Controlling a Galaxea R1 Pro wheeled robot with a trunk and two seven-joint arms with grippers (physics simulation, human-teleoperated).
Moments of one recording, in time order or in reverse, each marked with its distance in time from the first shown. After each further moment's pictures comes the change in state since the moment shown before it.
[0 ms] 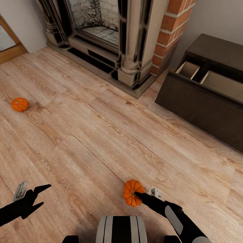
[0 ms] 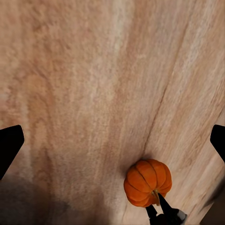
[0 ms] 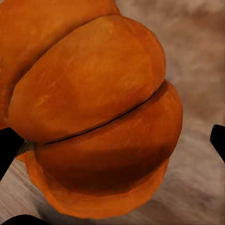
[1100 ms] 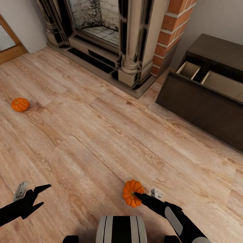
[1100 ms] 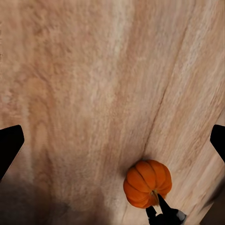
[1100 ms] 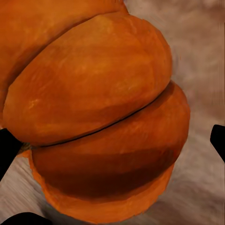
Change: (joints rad) left arm 0.000 0.000 0.000 0.000 0.000 0.000 0.000; right arm 0.000 0.002 0.000 0.016 0.008 -0.015 0.030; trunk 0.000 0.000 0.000
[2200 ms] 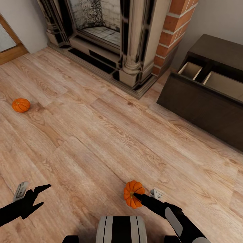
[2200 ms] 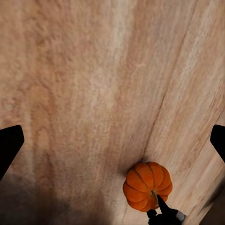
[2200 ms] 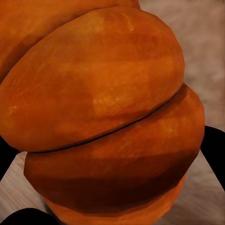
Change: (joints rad) left arm 0.000 0.000 0.000 0.000 0.000 0.000 0.000; right arm 0.000 0.000 0.002 0.009 0.004 0.000 0.025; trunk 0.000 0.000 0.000
